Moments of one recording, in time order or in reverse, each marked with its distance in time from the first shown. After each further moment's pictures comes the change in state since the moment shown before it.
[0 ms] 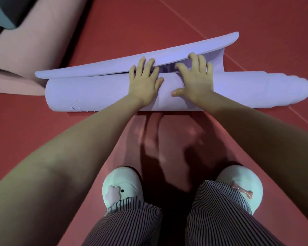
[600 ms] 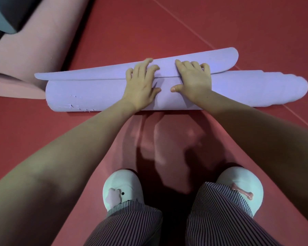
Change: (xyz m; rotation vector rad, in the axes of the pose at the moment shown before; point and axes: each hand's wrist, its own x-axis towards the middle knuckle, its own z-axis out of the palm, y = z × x) left_hand -0.011 -0.010 -0.007 -0.150 0.277 0.140; right_hand 0.016 0.003 0.002 -0.010 -0.021 -0.019
